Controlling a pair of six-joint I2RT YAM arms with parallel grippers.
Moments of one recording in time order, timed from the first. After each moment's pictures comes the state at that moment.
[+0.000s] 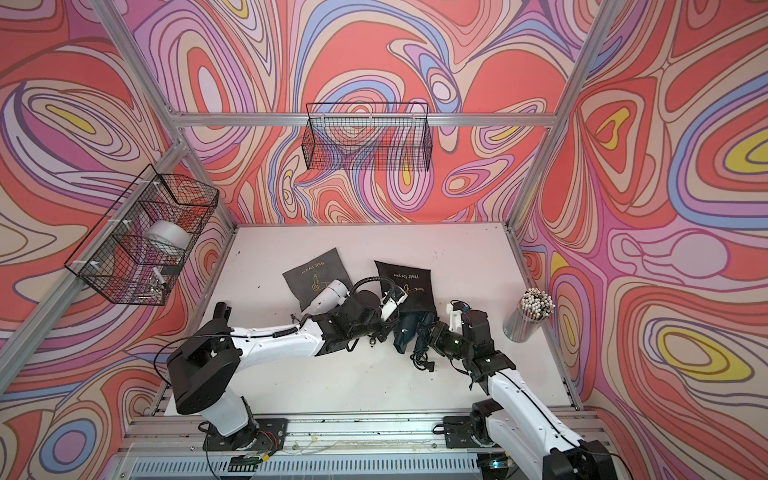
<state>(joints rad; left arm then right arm) -0.97 1.68 0.98 0.14 -0.03 -0.03 0.19 0.86 0.28 -0.05 -0.56 0.90</state>
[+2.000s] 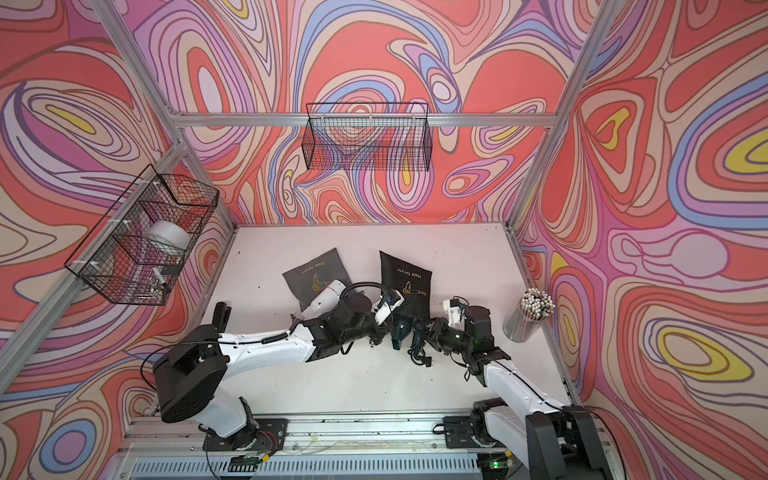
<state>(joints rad) -0.97 1.60 0.90 0.21 -0.01 0.04 0.12 1.02 0.25 0.20 -0.77 0.97</state>
